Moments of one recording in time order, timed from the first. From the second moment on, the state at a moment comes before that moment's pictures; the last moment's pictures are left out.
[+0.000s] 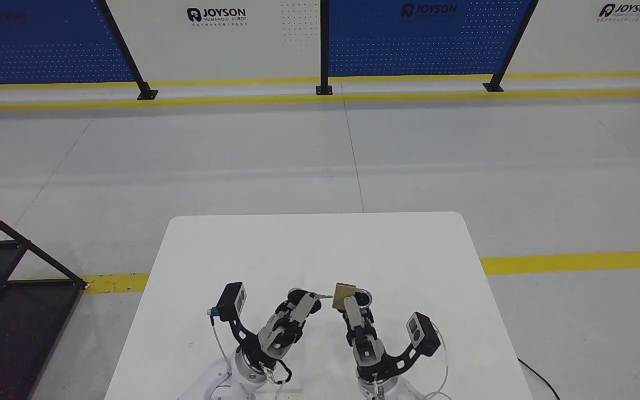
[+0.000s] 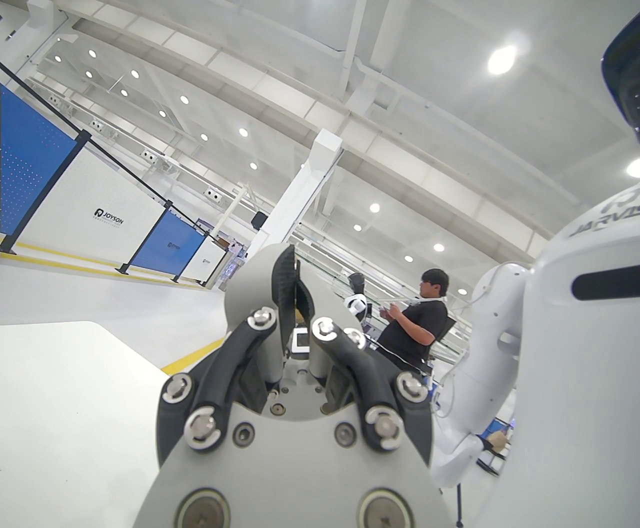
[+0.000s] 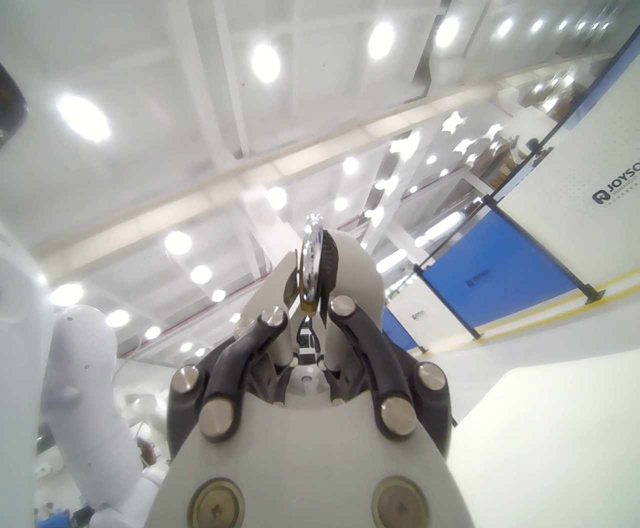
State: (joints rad) left arm 1.76 -1.17 -1.06 -1.71 0.69 -0.96 0.50; right arm -1.68 -1.32 0.83 -1.55 -0.91 -0.81 -0.98
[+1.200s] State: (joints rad) left arm 1.76 -1.18 -1.08 -1.71 0.71 -0.94 0.45; right arm -1.69 -1.32 0.84 -1.56 -0.92 -0.79 -0.96
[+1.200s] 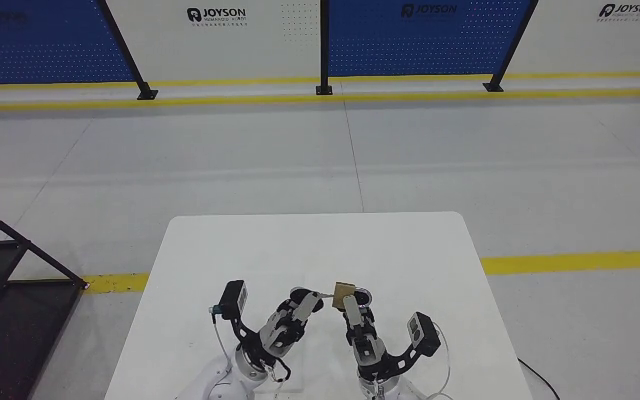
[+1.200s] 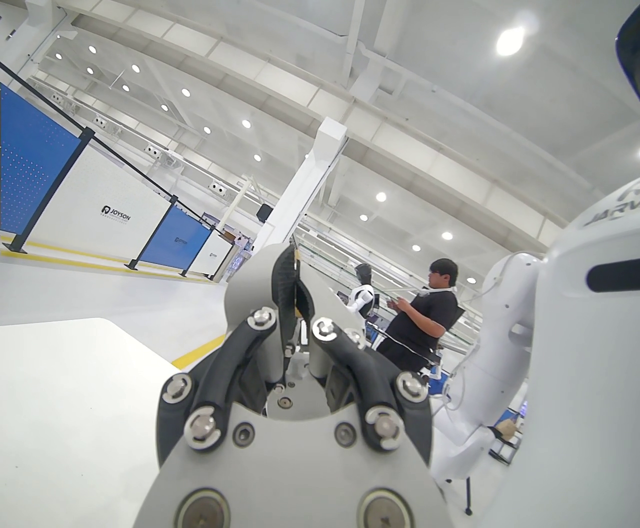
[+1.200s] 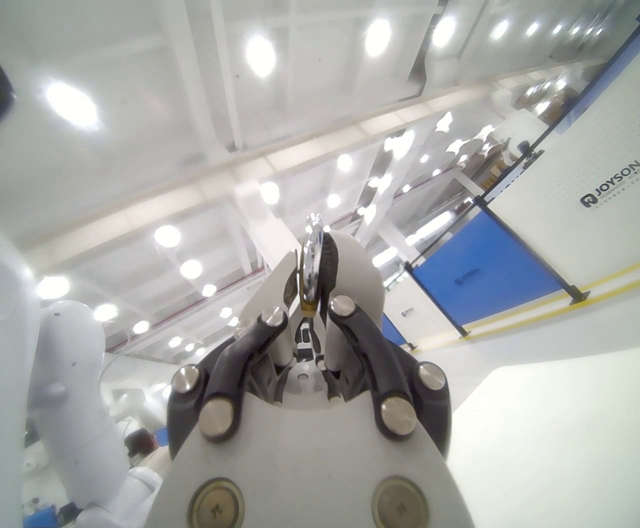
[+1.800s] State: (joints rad) left arm 1.76 -1.19 -1.09 -1.72 0.71 -0.93 0.43; right arm -1.71 -1.32 0.86 -1.60 -0.89 -0.77 -0.87
